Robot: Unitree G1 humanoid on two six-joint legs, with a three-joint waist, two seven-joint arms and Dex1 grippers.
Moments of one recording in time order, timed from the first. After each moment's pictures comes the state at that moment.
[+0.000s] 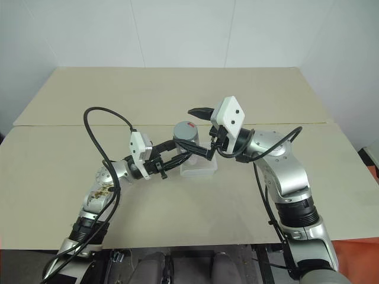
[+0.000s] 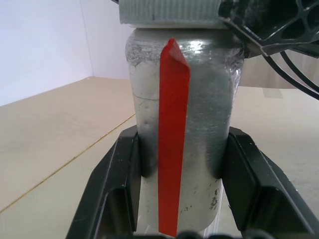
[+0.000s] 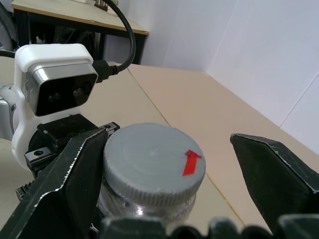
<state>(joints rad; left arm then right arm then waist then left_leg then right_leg) -0.41 0.28 -0.10 0.02 -0.35 0.07 -0.89 -0.61 -0.49 0.10 -0.22 0.37 0.34 0.83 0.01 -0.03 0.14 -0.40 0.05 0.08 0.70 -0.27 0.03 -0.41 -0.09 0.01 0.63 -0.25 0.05</state>
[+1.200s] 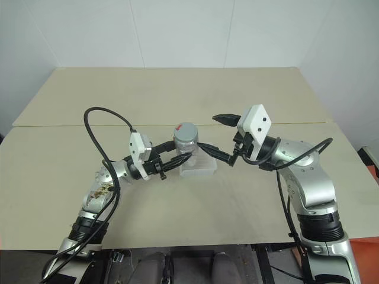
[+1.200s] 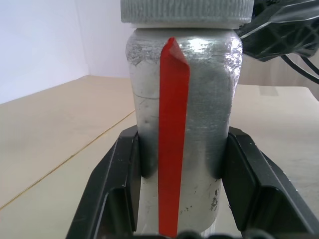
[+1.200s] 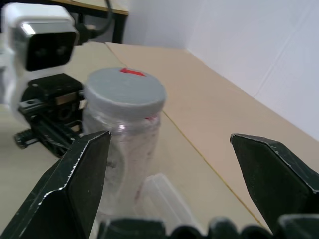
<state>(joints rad) -0.41 0.29 -0.10 0.03 -0.35 0.06 -0.91 -0.47 -0.61 -0.01 -0.30 0.44 0.34 0.88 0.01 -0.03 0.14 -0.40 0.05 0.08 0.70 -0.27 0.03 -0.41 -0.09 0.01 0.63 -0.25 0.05</state>
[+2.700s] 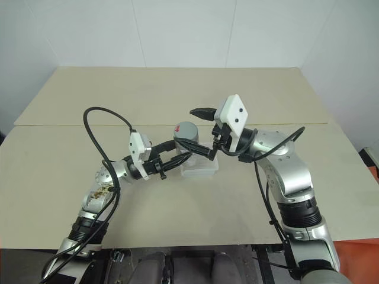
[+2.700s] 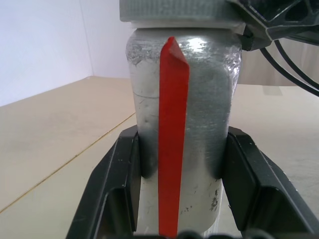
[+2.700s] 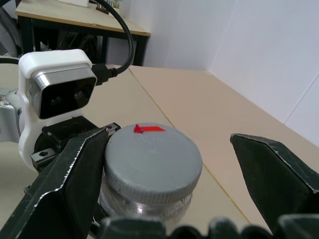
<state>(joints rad) -0.41 0.29 -0.10 0.03 -0.35 0.05 -0.90 -0.60 -0.51 0.08 -0.24 0.41 0.37 0.84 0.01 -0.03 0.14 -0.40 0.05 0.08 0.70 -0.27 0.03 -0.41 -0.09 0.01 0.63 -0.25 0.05</state>
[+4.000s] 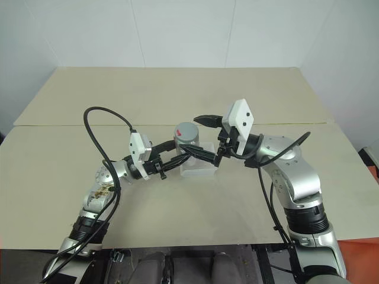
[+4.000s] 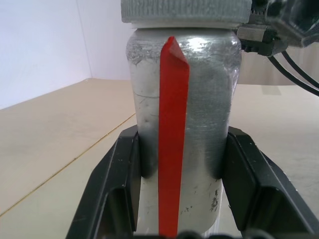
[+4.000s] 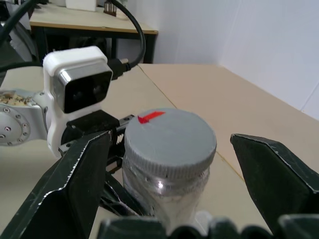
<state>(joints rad) -0.42 0.28 -0.10 0.05 -0.35 0.03 -0.91 -0.58 -0.52 0.05 -0.27 0.49 0.46 0.87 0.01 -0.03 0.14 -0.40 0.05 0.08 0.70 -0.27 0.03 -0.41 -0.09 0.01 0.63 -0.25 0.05</state>
